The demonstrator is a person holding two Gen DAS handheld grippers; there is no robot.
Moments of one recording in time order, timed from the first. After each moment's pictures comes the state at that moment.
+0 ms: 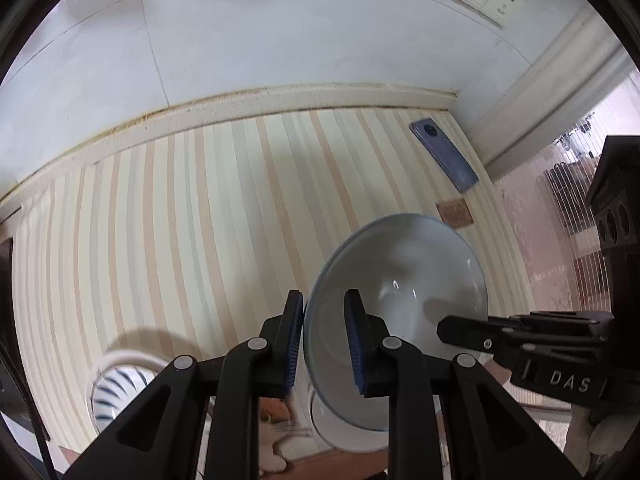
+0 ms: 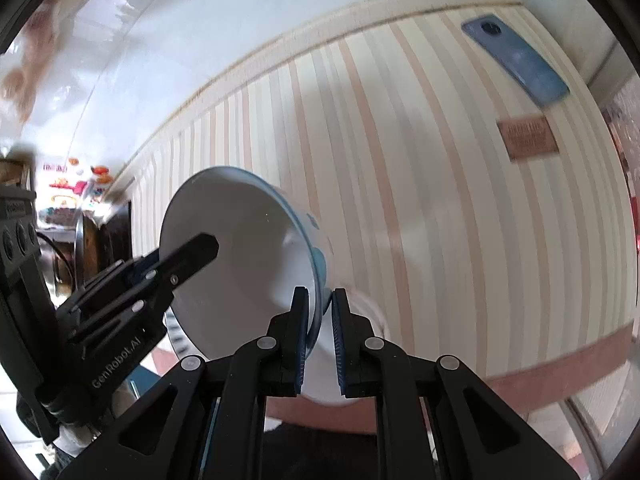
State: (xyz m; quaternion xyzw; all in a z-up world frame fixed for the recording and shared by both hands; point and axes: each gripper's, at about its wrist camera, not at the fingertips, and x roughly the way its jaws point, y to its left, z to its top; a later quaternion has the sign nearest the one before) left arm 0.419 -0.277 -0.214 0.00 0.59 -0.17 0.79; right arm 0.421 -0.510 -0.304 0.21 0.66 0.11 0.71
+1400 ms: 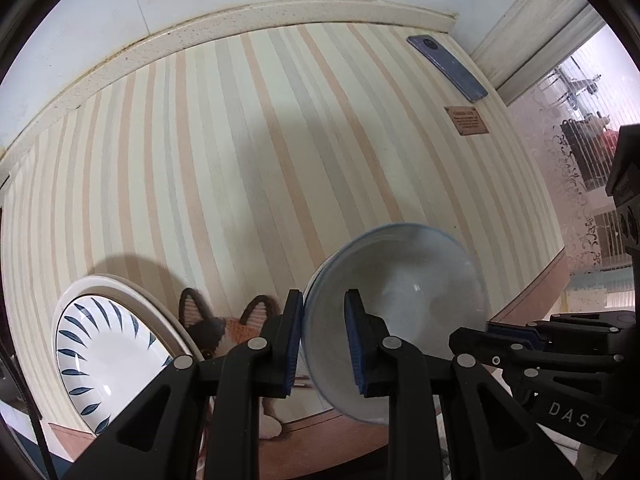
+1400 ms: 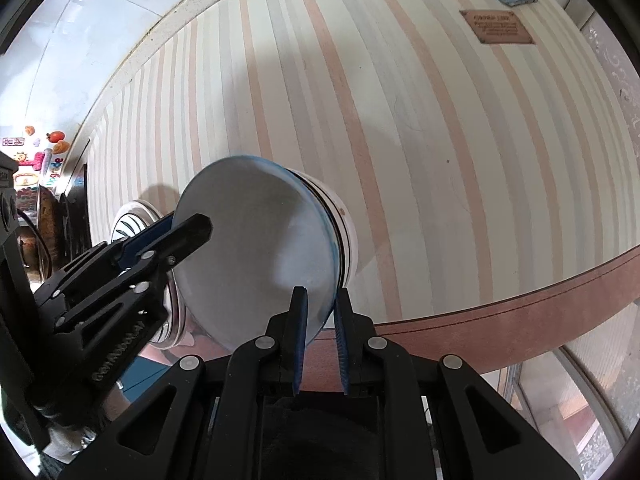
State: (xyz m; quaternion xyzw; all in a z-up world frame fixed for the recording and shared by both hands) left arm 0.365 -0.289 -0.275 0.03 0.64 -0.17 0.75; right arm 0.359 -0.503 -0.366 0.19 0.71 0.07 0.67
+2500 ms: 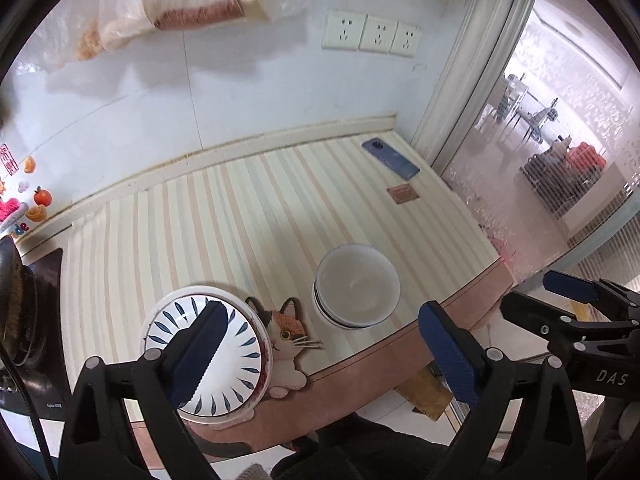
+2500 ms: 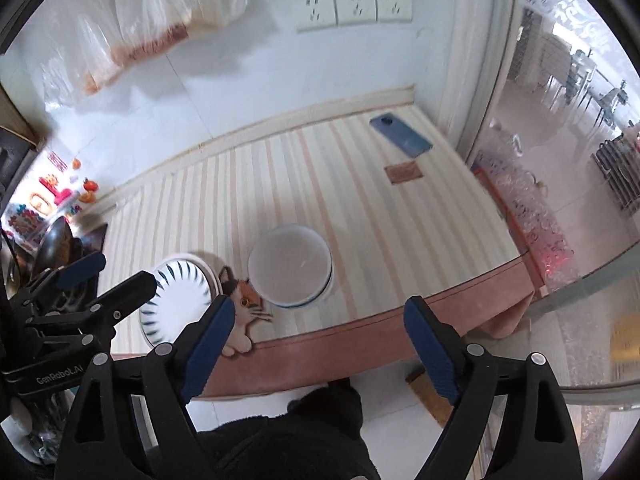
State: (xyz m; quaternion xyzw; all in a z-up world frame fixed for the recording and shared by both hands) left arm 0.254 -0.219 -0.105 0.04 0.48 -0.22 0.85; right arm 0.192 -0.476 -0.148 0.12 0.50 -0.04 0.86
